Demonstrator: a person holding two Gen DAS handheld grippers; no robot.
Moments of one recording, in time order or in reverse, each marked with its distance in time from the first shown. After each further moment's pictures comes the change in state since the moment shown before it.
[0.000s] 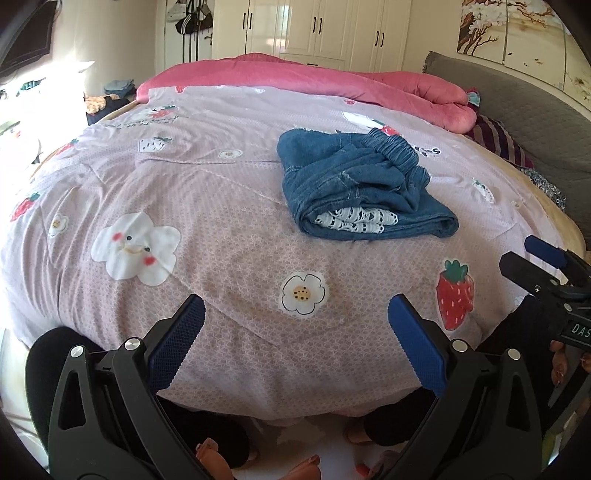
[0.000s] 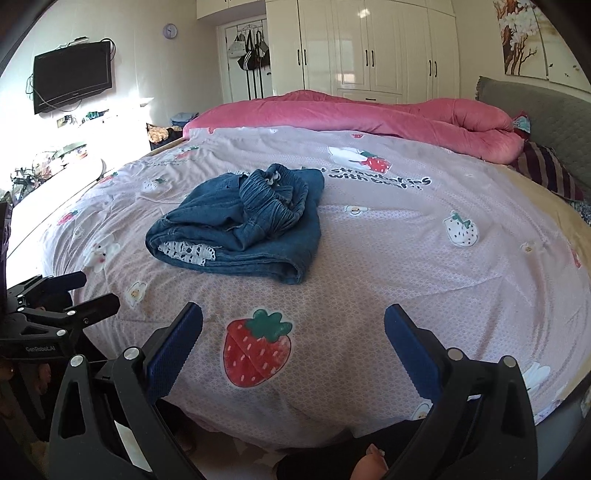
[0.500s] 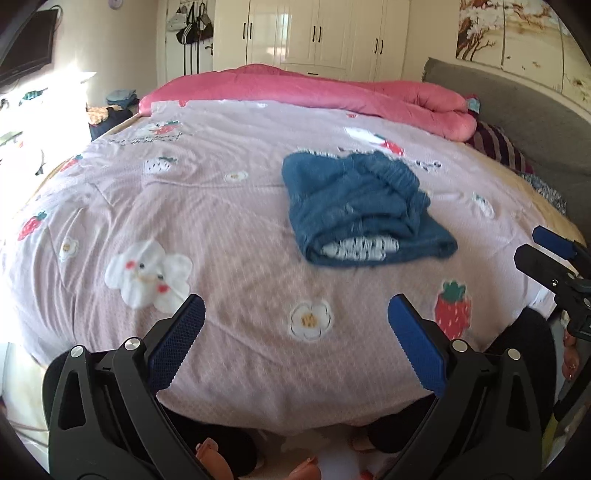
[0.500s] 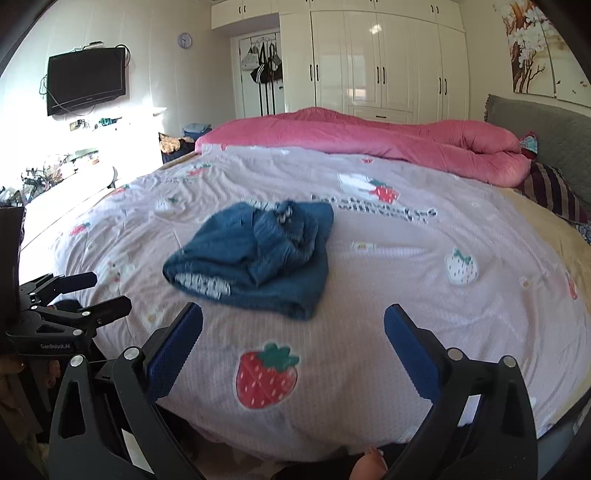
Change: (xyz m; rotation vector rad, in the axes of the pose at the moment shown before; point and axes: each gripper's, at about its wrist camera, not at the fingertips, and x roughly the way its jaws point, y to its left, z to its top) left arm -0.010 0.003 0.016 0.016 -0.036 0.014; right arm -0.017 0.003 0.021 -0.031 -0.050 0.025
